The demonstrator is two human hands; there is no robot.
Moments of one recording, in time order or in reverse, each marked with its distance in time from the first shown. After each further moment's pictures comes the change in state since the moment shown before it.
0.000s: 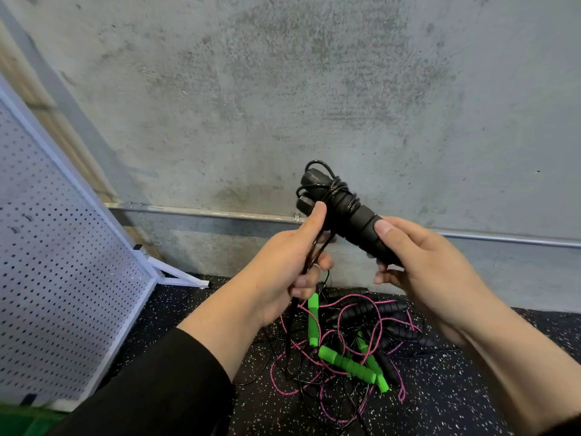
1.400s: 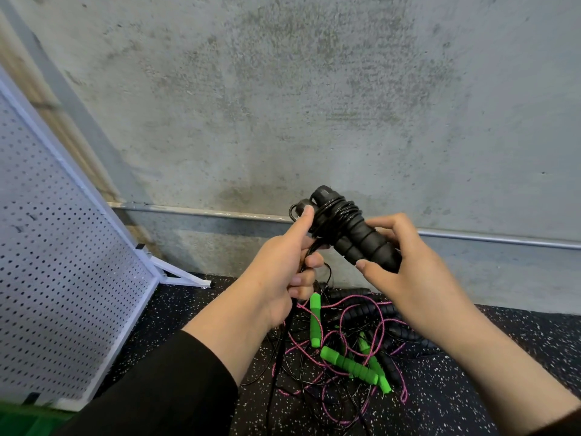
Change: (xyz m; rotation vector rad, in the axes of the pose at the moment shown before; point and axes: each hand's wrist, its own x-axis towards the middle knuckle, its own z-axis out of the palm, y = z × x) left_hand -0.002 -0.001 -0.001 -0.135 0.113 -0.091; right_hand -0.007 0.010 0.005 -0.669 0.021 -0.265
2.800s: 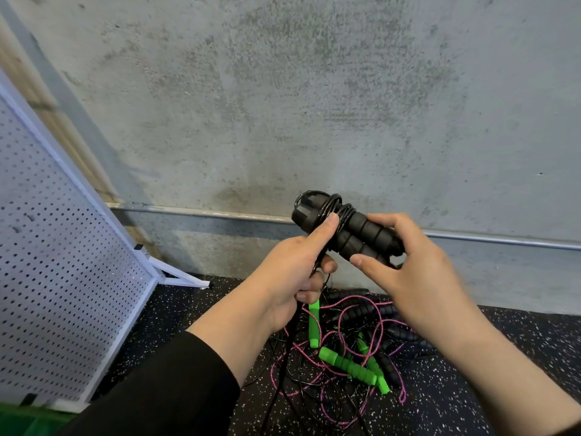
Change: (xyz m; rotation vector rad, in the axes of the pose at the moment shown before) left_hand 0.000 -0.004 0.009 0.150 -0.052 0.074; right_hand -0.002 -0.009 -0.002 0.023 0.111 -0.005
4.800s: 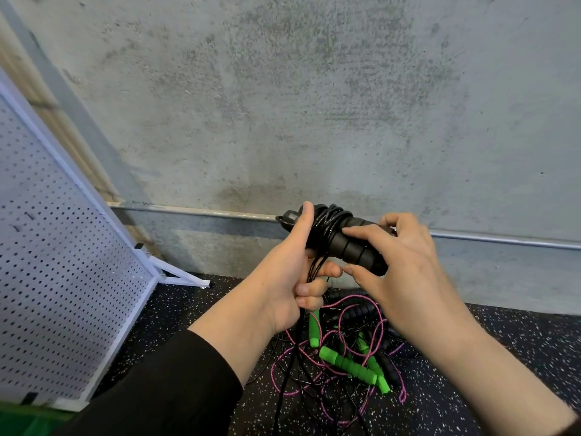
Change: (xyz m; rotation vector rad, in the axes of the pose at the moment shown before) left_hand 0.002 -0.001 -0.003 -0.193 -0.075 -0.182; right_hand 0.001 0.009 0.012 -0.342 0.035 -0.225
